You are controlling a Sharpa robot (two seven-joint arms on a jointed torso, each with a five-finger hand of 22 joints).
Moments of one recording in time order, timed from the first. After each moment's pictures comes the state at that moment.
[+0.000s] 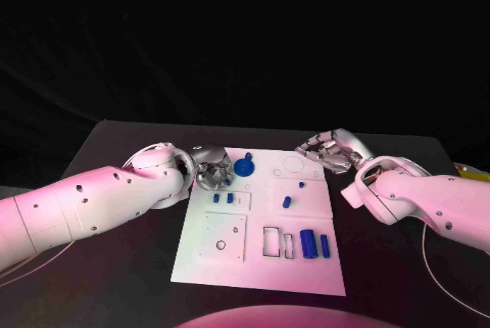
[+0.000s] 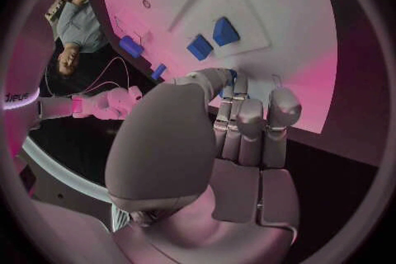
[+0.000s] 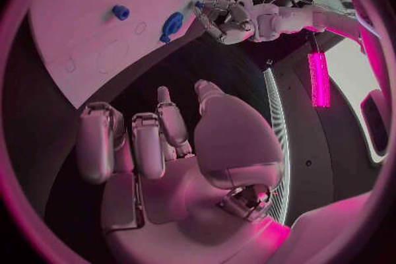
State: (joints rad) left arm 1.15 -0.70 -0.02 1.41 -1.45 -0.06 -0.12; left_hand 1.55 -0.26 0.57 0.20 0.30 1.00 0.16 0.21 0.29 1.15 0.09 0.23 0.14 1.31 0.02 1.35 0.80 0.12 1.18 0.12 1.26 1.11; right arm 1.18 -0.93 -0.14 1.57 -0.84 -0.58 0.08; right_hand 1.14 -0.06 0.07 0.29 0.38 0.85 0.15 0.25 0.48 1.33 0.08 1.31 1.29 1.47 0.00 1.48 1.31 0.04 1.46 0.11 1.33 1.31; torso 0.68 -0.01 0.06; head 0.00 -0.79
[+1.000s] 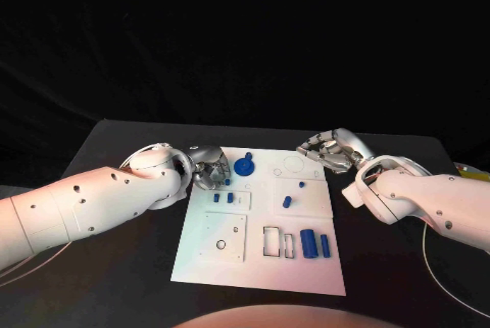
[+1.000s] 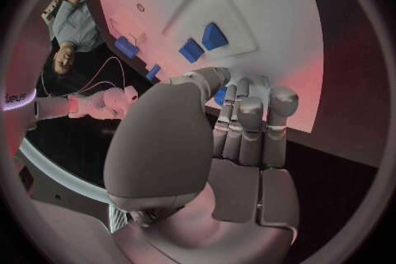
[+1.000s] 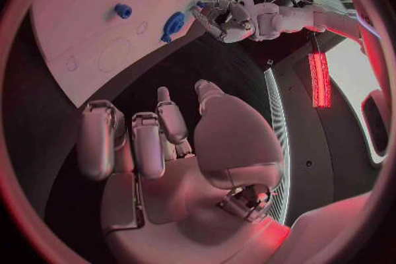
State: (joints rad) left arm 1.15 -0.72 -0.02 1.41 -1.45 -0.07 -0.14; left_hand 1.51 -0.29 0.57 0.20 0.30 0.93 0.18 0.17 0.27 1.08 0.12 0.16 0.14 1.27 0.04 1.33 0.76 0.12 1.13 0.14 1.21 1.06; right arm 1.18 -0.93 -0.14 1.57 -0.84 -0.58 0.08; right_hand 1.15 -0.06 0.06 0.29 0.38 0.85 0.15 0.25 0.48 1.31 0.07 1.29 1.27 1.47 0.00 1.46 1.31 0.05 1.45 0.10 1.31 1.31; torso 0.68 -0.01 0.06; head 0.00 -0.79
